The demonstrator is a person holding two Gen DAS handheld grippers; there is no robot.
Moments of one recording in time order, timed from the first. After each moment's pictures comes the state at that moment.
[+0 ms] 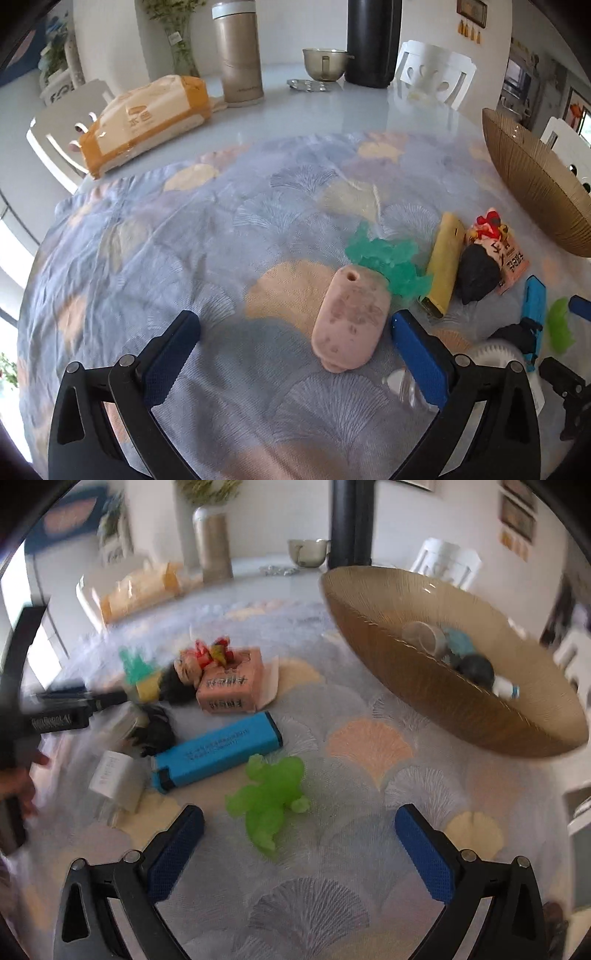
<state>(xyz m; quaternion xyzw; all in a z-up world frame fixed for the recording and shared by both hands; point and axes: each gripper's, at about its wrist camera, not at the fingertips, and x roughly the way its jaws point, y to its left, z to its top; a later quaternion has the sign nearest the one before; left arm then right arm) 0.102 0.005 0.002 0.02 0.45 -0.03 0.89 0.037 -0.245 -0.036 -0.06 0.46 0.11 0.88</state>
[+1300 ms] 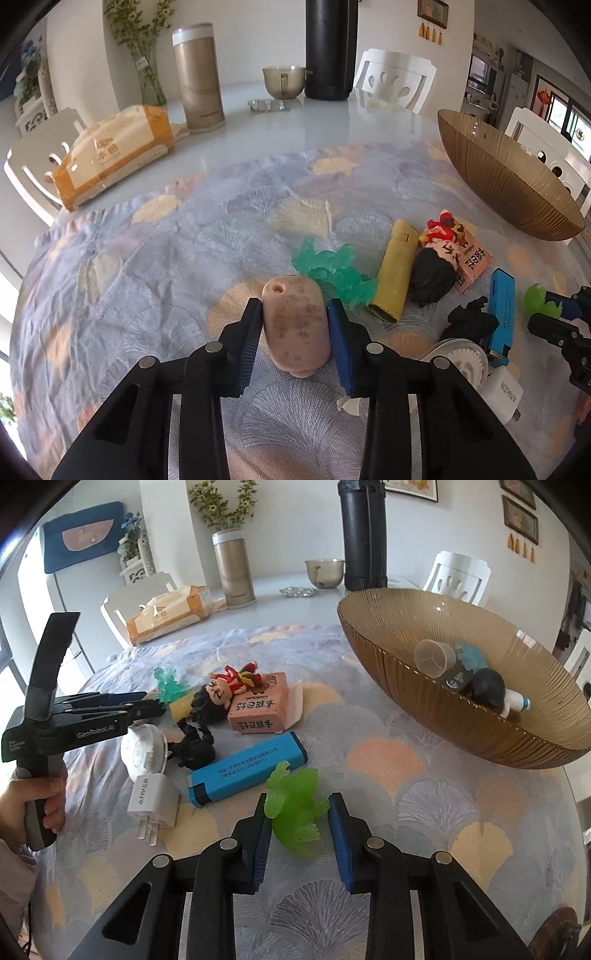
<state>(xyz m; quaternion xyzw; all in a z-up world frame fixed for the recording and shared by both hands) 0.092 -0.018 0.011 0.05 0.41 -0.09 0.90 0.023 -0.247 -0.021 -0.03 0.41 0.15 0.90</state>
